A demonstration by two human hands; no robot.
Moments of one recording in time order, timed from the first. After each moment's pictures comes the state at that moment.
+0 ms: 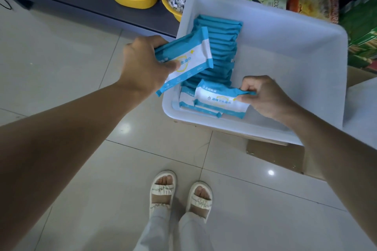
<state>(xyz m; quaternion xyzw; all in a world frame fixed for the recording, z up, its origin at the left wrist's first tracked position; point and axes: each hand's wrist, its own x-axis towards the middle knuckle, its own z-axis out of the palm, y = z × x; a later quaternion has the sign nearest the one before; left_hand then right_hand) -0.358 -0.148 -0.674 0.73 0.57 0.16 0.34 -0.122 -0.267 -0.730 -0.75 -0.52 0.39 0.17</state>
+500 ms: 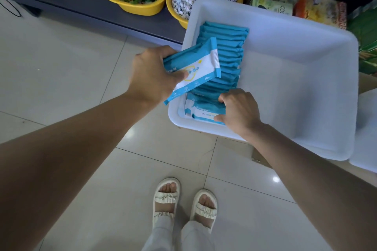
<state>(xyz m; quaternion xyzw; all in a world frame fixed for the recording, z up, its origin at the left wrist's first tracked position) -0.360 -0.147 -0.680 0.73 0.55 0.16 0.37 -0.186 -0.253 -0.761 -0.76 -0.63 0.16 -0.07</state>
